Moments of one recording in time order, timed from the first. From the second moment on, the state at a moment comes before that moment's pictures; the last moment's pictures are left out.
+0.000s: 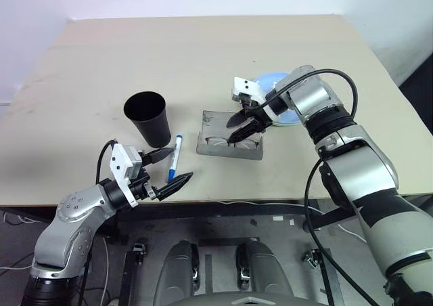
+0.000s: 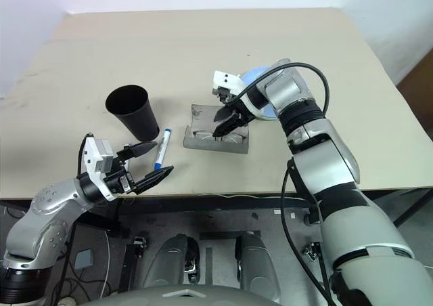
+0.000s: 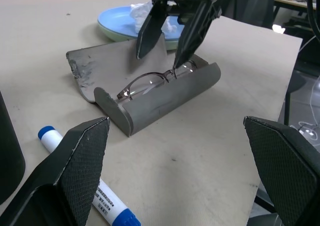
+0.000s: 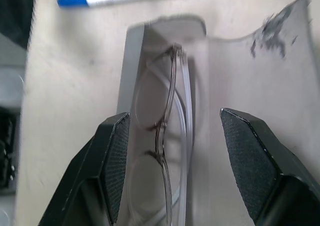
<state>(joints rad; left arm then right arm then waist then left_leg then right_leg) 0.03 0.58 0.13 -0.41 -0.60 0.35 -0.82 -1.31 -0.36 0.35 0.95 -0.11 0.41 1.54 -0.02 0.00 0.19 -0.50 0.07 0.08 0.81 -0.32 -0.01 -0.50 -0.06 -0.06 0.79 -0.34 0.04</state>
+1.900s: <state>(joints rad) 0.02 0.58 0.14 -0.37 -0.59 0.32 -0.84 -1.21 -0.35 0.26 0.86 -0.15 0.44 1.51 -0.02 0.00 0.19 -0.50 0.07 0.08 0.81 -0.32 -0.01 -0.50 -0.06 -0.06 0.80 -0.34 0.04</state>
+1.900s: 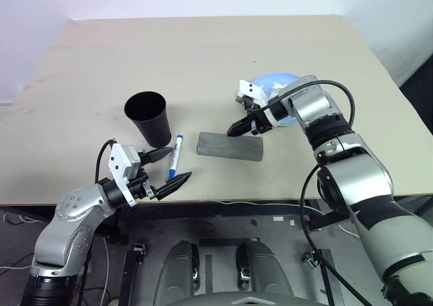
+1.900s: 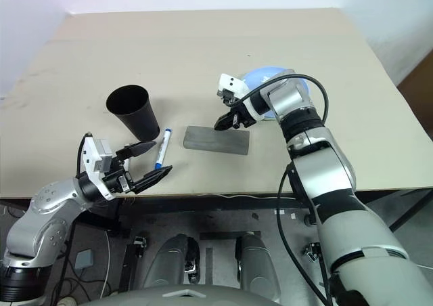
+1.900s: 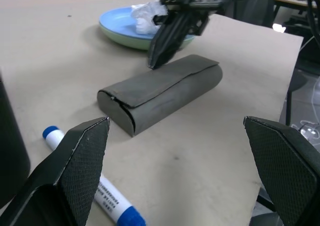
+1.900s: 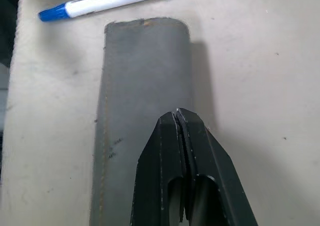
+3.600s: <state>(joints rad) -0.04 0.80 0.41 -0.63 -0.99 1.25 -0.03 -1.05 -0.42 0.29 0.50 0.10 0.53 1.43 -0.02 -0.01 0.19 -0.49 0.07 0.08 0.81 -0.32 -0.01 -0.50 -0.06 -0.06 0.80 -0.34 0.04</state>
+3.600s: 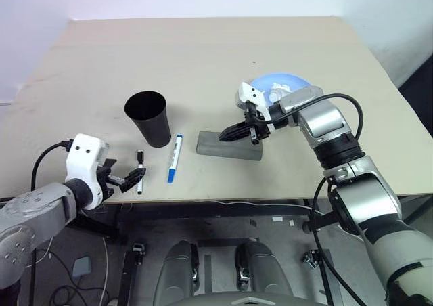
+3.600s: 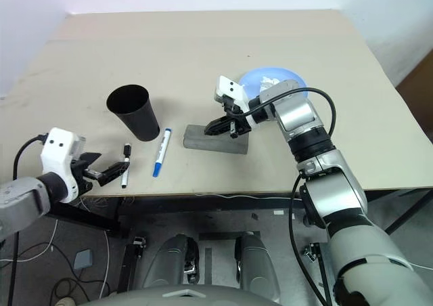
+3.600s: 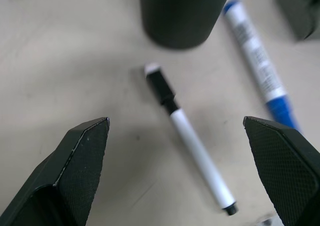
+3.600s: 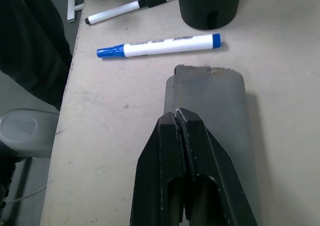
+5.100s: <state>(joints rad) -0.25 1.03 0.10 -0.33 -1.96 1.14 0.89 -1.08 -0.42 0.28 0.60 0.10 0.47 1.34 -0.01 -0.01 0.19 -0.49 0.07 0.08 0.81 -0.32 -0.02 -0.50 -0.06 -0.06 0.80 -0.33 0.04</state>
